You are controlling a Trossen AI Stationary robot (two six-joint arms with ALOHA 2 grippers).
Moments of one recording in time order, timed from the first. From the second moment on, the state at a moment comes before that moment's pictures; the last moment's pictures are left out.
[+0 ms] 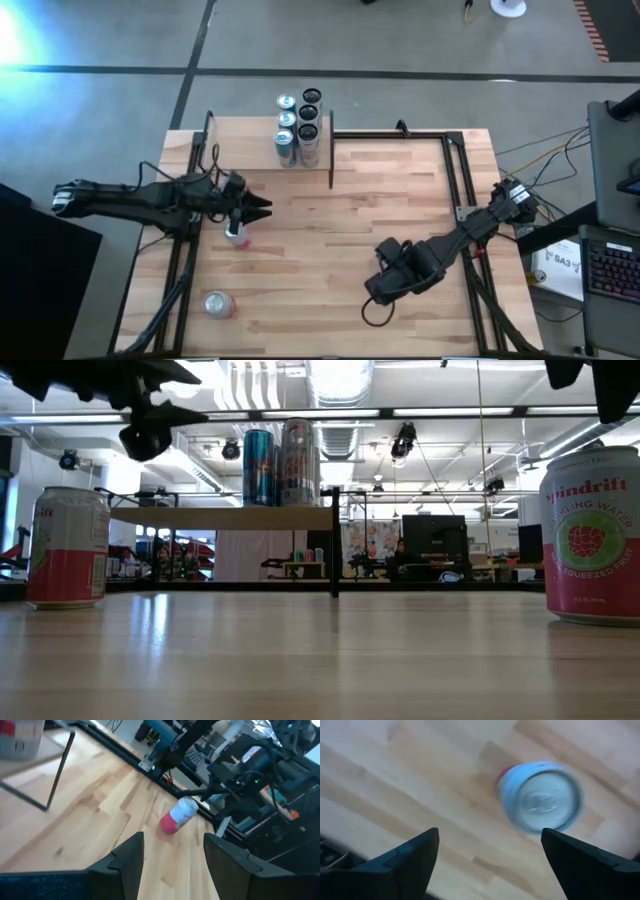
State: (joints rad) left arm 0.00 0.68 0.51 -0.06 0.01 -0.64; right arm 0.55 1.74 1.58 -1.32 0.07 1.55
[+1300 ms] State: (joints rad) left arm 0.00 0.70 0.58 -0.38 -0.15 -0.55; right arm 0.41 1.74 1.32 -1.13 -0.07 1.34
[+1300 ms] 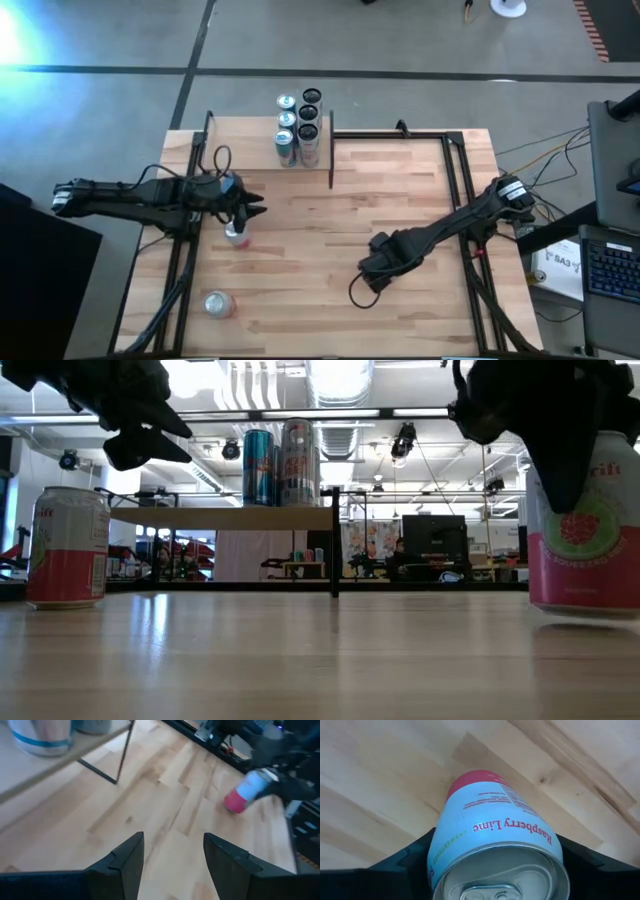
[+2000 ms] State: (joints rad) left arm 0.00 0.72 0.67 -0.24 -0.05 -0.35; right arm 0.36 1.74 1.56 -1.08 0.00 1.33
